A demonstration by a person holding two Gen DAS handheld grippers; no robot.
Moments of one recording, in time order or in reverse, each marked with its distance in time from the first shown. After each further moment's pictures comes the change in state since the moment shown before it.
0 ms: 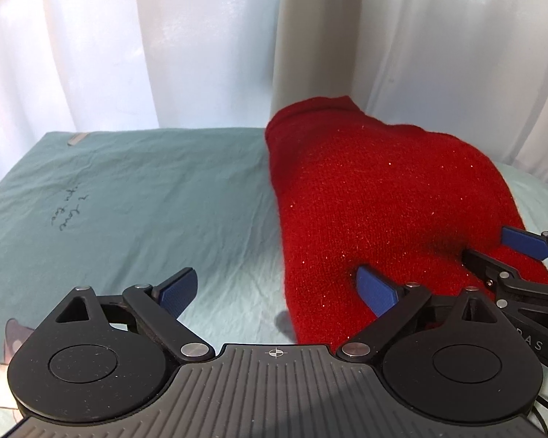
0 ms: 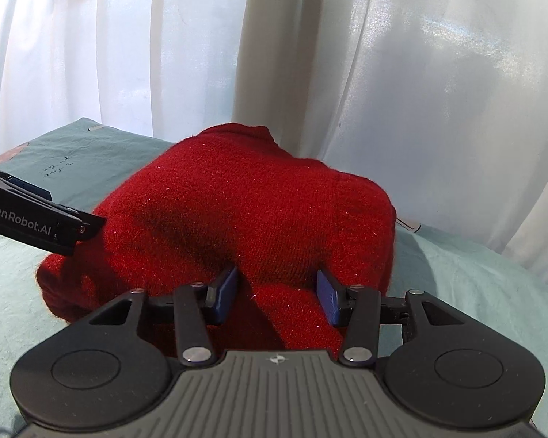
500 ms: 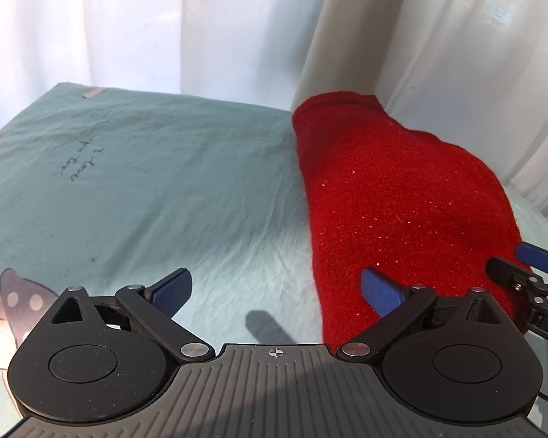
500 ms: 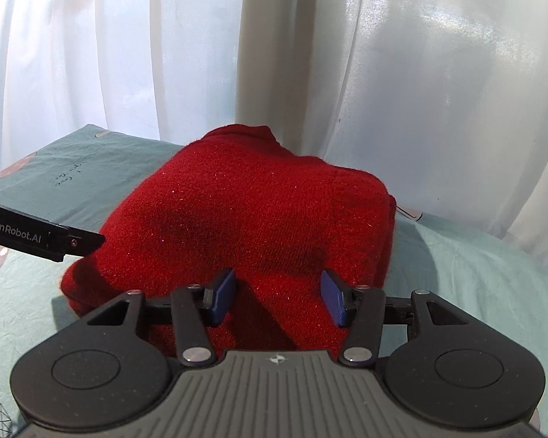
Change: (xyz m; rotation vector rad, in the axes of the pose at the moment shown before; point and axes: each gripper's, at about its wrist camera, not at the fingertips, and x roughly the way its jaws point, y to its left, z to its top) left arm -0.012 0.044 -0.008 -0.156 0.046 -0.059; right arm -0.020 -0.008 0.006 0.067 0.029 0.042
